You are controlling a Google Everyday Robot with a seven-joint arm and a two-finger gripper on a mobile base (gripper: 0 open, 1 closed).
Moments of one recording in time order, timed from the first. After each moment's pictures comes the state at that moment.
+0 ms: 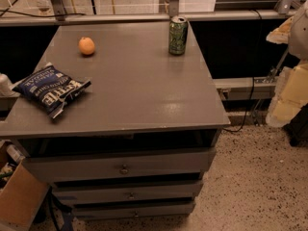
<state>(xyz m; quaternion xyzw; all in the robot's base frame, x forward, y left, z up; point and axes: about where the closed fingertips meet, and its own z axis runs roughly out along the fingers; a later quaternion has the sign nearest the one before) 0.437 -0.217 0.985 -0.60 0.78 -0.05 0.17</state>
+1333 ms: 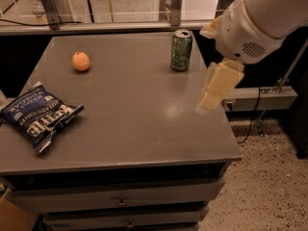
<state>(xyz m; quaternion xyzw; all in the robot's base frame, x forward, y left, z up) 0.480 -0.104 0.973 -0.65 0.71 0.02 0.27</state>
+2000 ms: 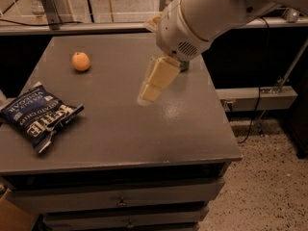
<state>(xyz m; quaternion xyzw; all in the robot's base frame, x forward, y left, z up) 0.508 0.012 0.974 -0.68 0.64 0.09 0.35</state>
